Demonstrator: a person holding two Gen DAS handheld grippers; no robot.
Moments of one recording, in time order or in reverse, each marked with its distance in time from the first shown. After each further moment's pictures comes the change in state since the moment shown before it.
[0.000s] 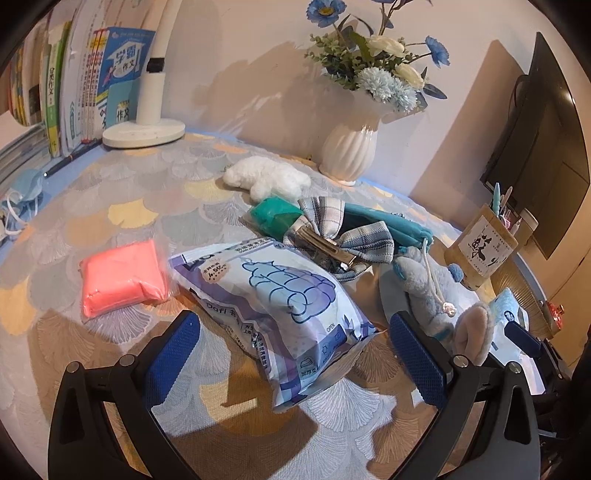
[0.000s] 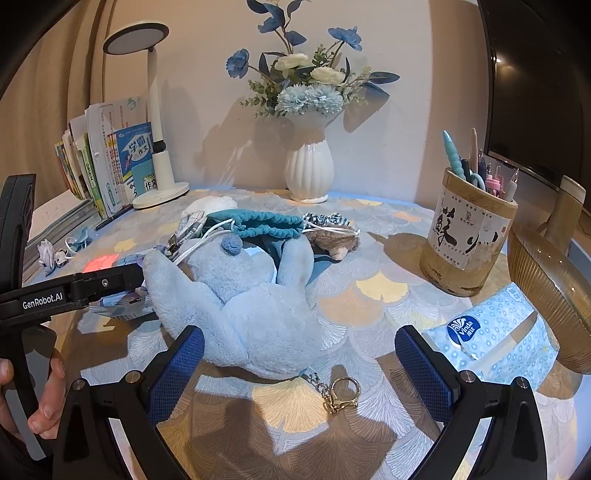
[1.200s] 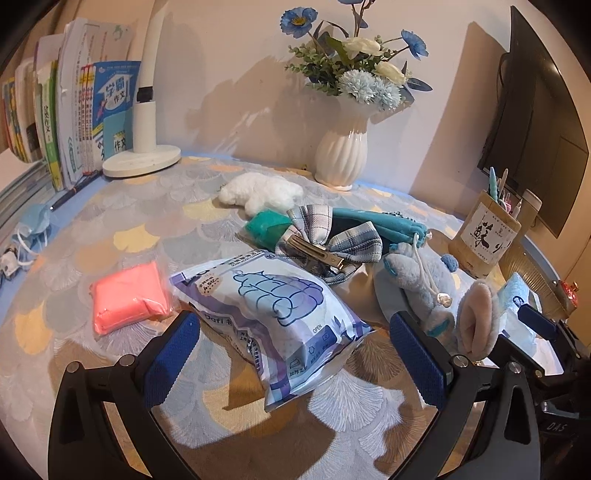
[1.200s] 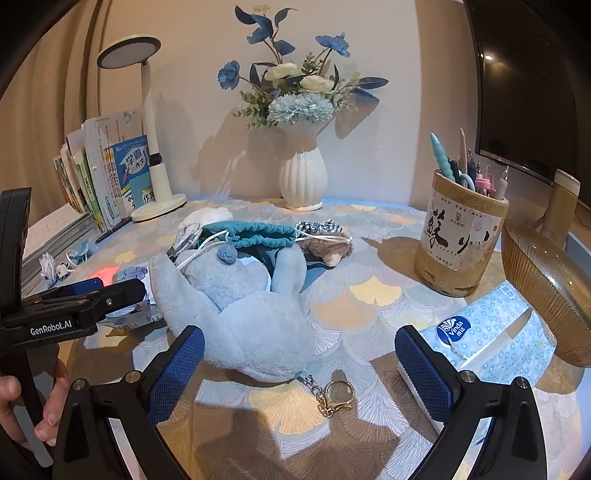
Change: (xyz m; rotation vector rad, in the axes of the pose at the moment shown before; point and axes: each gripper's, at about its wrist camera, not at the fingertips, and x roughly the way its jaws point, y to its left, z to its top) left arm -0.009 -0.012 -0.001 0.108 -0.049 0.047; right arm -0.006 -0.005 0.000 0.033 -0.029 0.001
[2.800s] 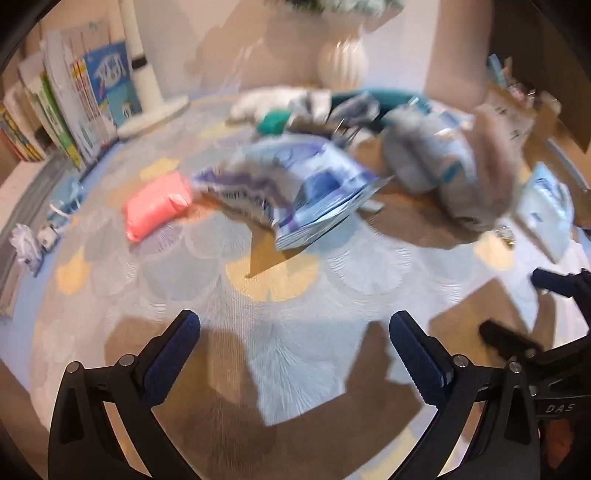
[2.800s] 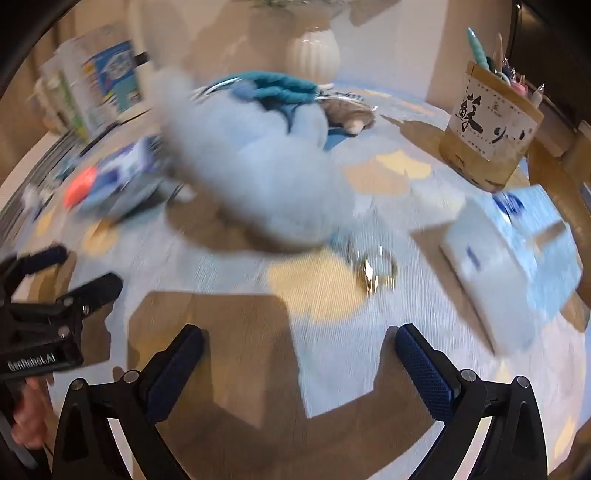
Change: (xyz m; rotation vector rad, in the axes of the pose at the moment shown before) left arm -0.026 -0.014 -0.041 0.186 0.247 0.168; right arm 0.031 0.019 -0.028 -0.018 0.437 0.000
